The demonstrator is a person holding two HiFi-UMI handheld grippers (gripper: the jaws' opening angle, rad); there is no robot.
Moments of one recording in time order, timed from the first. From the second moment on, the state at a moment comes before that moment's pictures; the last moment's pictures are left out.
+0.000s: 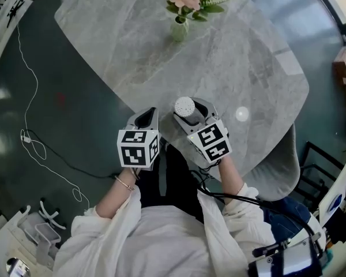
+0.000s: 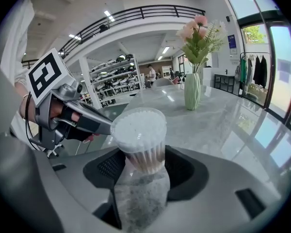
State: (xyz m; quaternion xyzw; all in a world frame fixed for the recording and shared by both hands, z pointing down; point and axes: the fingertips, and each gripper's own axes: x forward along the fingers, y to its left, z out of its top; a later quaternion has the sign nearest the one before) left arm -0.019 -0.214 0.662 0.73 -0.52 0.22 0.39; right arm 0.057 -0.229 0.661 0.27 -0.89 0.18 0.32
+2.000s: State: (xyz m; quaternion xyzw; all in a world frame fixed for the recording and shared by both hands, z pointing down) left arm 0.023 -0.243 0.535 0.85 -0.42 0.19 0.26; right arm 0.087 -0.198 0.510 0.39 -0.87 0.20 0.23
